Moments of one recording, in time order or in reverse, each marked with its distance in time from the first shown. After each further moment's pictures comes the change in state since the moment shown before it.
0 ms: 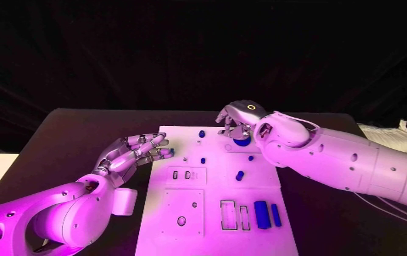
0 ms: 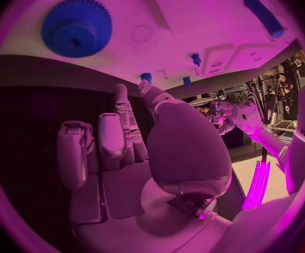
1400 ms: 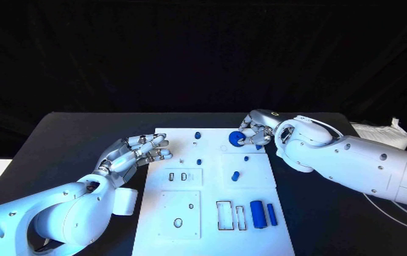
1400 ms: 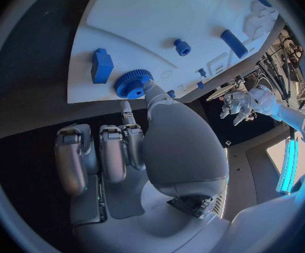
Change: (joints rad) left arm 0.000 0.008 0.000 -0.013 0.005 0.006 -0.004; left_hand 0.000 0.000 0.003 -0.003 0.000 0.000 0.000 0.000 0.000 0.000 0.000 0.000 0.000 0.000 0.000 0.000 0.001 0.000 0.000 0.000 0.000 0.000; right arm -0.029 -0.091 0.009 0.003 0.203 0.116 -0.086; right_hand 0.038 0.012 -0.231 0.109 0.075 -0.042 0.002 0.046 -0.004 0.059 0.000 1.324 1.153 -0.002 -0.001 0.321 0.252 -0.048 0.018 0.003 0.082 -0.001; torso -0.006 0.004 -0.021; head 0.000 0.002
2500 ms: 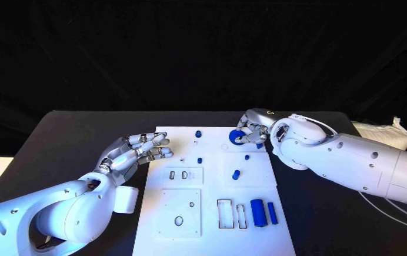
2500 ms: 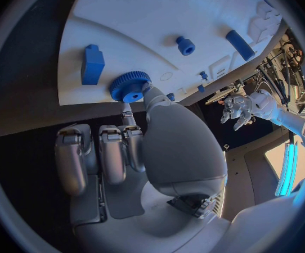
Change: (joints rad) left arm 0.000 0.000 0.000 -0.001 0.001 0.002 -0.001; left_hand 0.004 0.004 0.003 -0.003 0.000 0.000 0.000 0.000 0.000 0.000 0.000 0.000 0.000 0.000 0.000 0.000 0.000 0.000 -0.004 0.004 0.000 -0.001; right arm 0.000 0.041 -0.001 -0.033 -0.027 0.017 0.002; right_hand 0.043 0.050 0.035 -0.034 -0.005 0.047 -0.007 0.020 0.004 0.000 0.000 0.029 0.000 0.004 0.004 0.016 0.000 0.000 0.000 0.000 0.005 0.001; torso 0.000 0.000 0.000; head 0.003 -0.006
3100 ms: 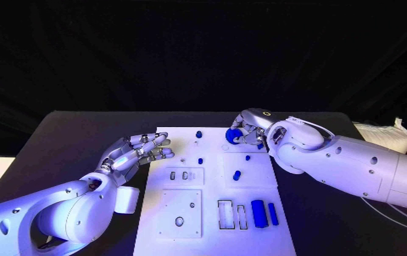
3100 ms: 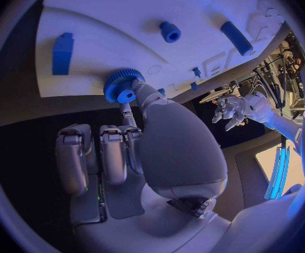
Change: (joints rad) left arm 0.000 0.001 0.000 0.000 0.000 0.000 -0.001; left_hand 0.008 0.008 0.006 -0.006 0.000 0.000 0.000 0.000 0.000 0.000 0.000 0.000 0.000 0.000 0.000 -0.004 0.002 0.000 0.000 0.000 0.000 0.000; right arm -0.005 0.007 -0.003 0.057 -0.057 -0.070 0.008; right_hand 0.034 0.024 0.115 -0.080 -0.016 0.011 0.001 0.000 -0.003 0.000 -0.021 0.049 0.000 -0.003 -0.019 0.005 0.001 0.000 0.000 -0.015 0.000 0.000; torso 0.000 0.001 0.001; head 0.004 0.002
